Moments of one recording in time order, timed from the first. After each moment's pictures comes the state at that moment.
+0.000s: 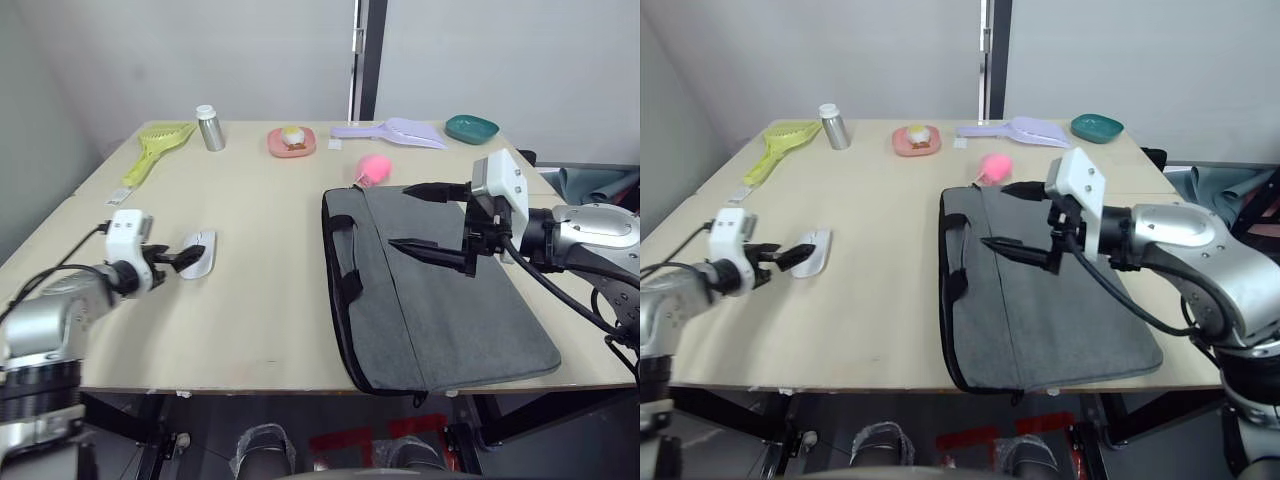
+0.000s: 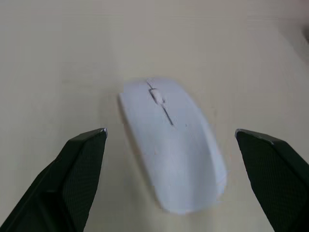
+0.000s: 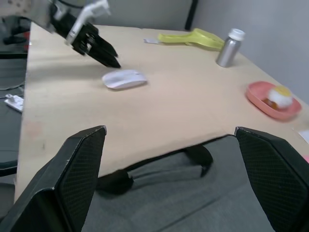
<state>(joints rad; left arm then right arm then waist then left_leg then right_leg) -0.30 0.64 0.41 -0.03 -0.48 0.96 -0.48 -0.49 -0.86 -0.12 -0.57 0.76 0.77 0.83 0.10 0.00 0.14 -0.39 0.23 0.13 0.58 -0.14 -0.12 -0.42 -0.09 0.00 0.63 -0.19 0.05</state>
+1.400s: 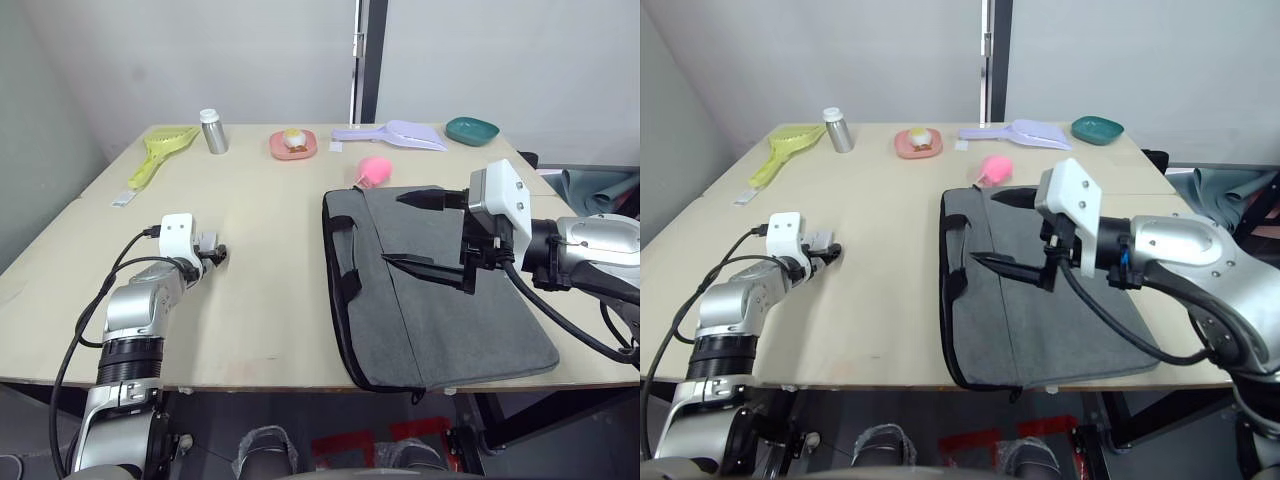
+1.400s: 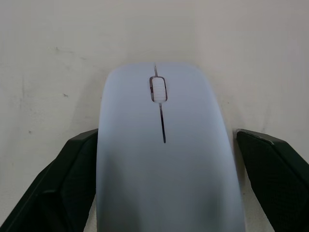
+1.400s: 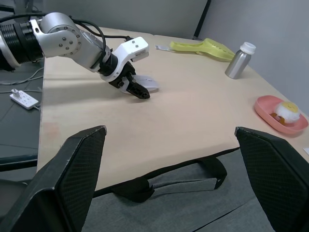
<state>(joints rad) -0.46 0.41 0.28 0.17 -0.25 0.84 -0.12 -0.45 -0.91 -0.16 -0.72 0.86 0.81 0.73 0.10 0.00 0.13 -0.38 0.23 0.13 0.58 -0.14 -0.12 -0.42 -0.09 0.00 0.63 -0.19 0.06</state>
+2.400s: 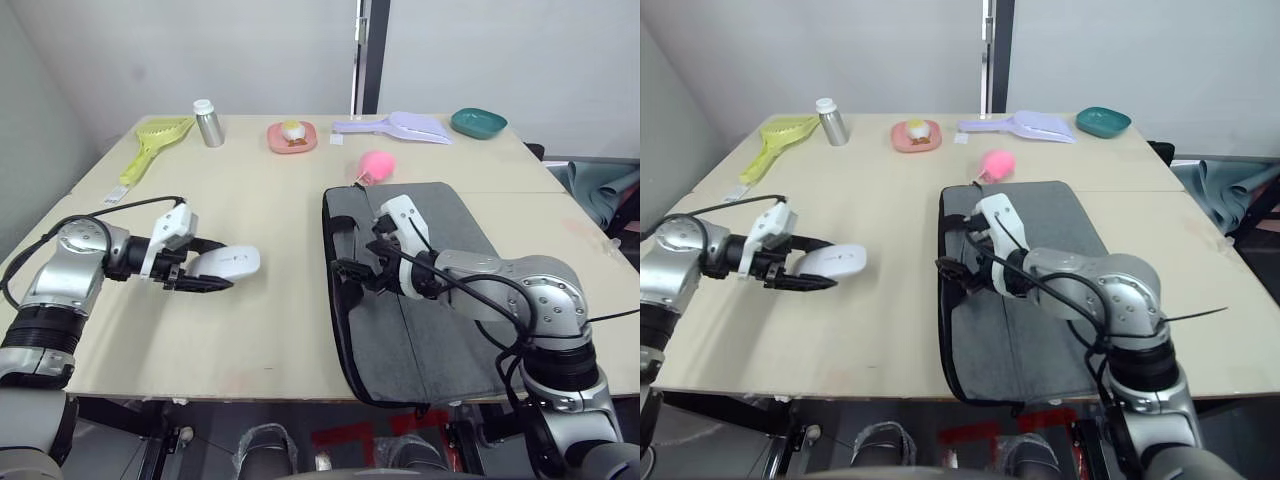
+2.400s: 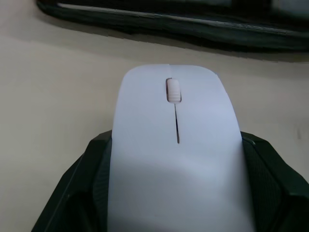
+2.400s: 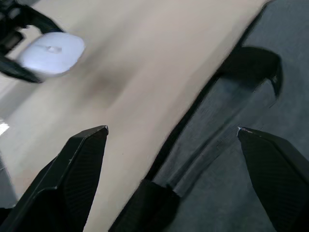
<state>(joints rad) -0.55 0.90 -0.05 0.41 -0.31 0.11 -1.56 -0.56 -0.35 0.00 -0.50 1.17 1.41 -0.25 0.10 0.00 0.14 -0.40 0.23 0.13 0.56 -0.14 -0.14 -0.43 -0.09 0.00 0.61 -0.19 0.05</state>
